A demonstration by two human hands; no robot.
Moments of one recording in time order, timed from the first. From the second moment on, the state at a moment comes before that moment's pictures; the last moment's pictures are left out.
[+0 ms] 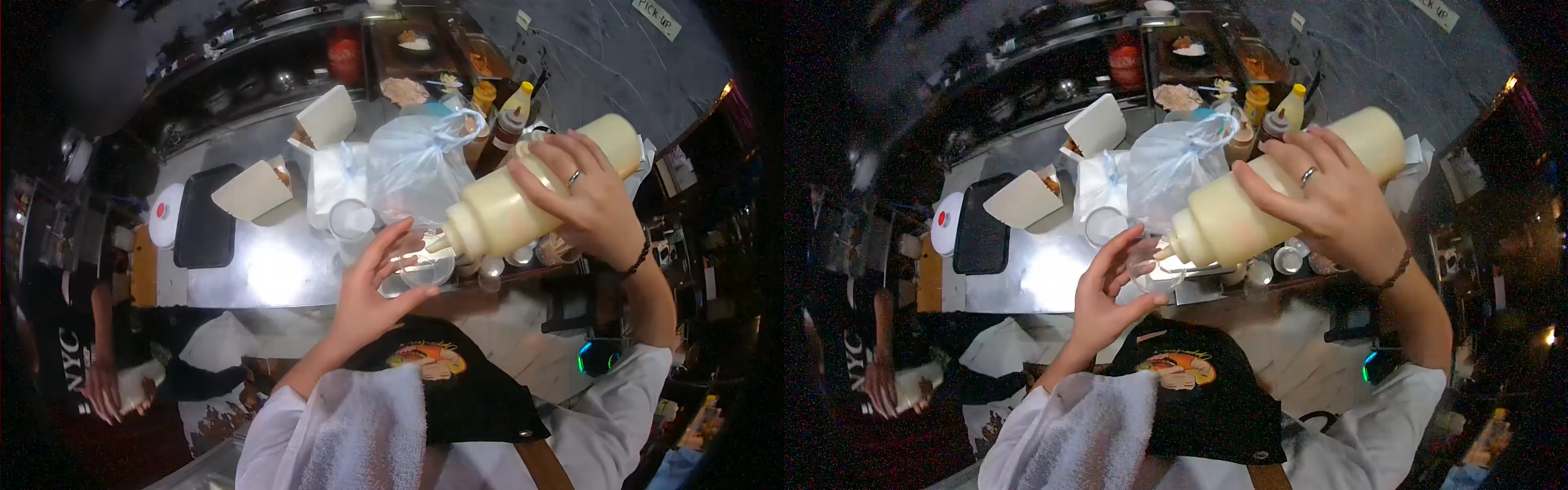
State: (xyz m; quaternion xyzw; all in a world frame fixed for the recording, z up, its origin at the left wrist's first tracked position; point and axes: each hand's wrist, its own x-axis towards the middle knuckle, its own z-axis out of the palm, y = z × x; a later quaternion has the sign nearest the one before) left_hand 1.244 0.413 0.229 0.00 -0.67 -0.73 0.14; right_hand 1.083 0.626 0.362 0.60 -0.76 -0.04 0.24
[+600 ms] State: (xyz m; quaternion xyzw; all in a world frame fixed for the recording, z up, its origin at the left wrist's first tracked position) left_hand 1.236 0.418 0.214 -0.03 -0.64 -0.75 0.15; right_hand 1.106 0.589 0.399 0.66 -0.62 -0.22 0.36
